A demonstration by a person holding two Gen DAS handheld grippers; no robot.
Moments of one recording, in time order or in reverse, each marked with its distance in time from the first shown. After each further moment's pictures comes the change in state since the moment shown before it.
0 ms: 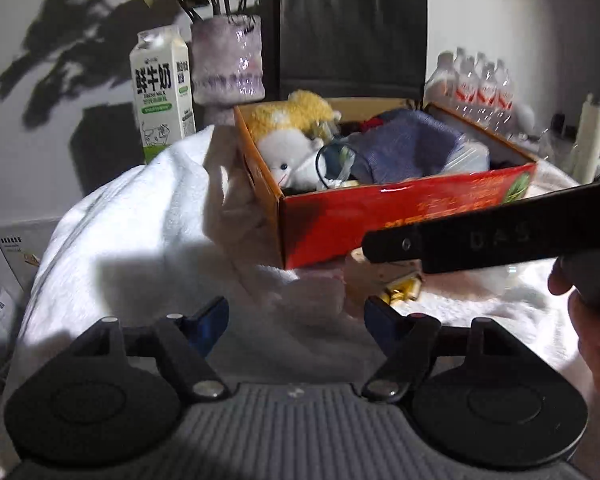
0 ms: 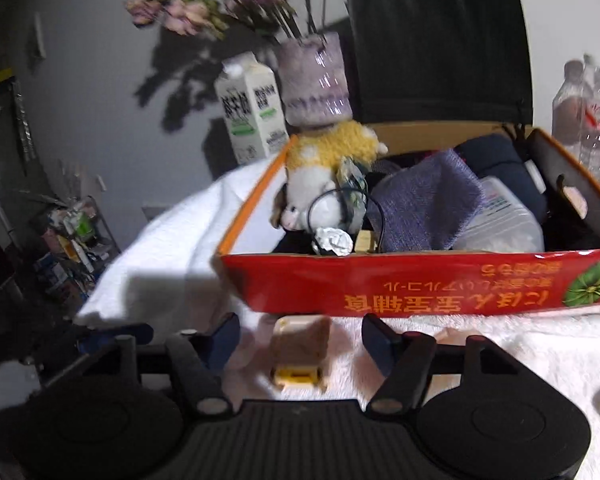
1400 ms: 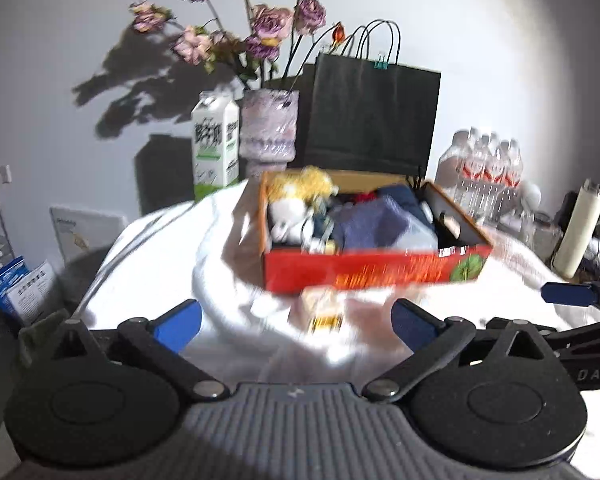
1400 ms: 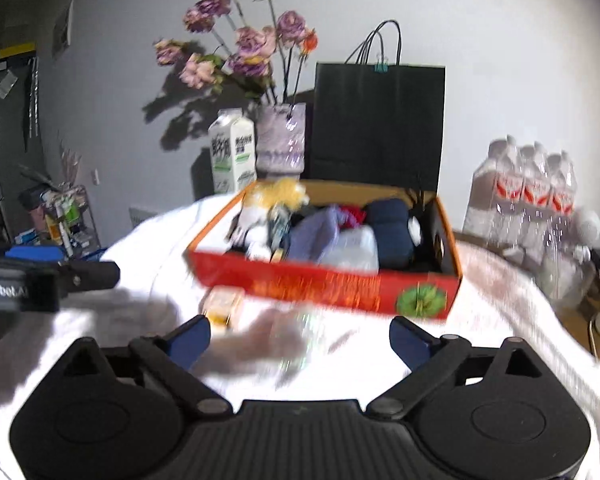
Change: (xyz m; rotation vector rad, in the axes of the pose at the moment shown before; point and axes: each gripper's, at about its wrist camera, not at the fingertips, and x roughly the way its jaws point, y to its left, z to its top) left arm -0.139 -0.069 0.008 -0.193 -0.101 0.144; right arm -0.172 -0.044 -0.042 -0.166 -0.119 -0.089
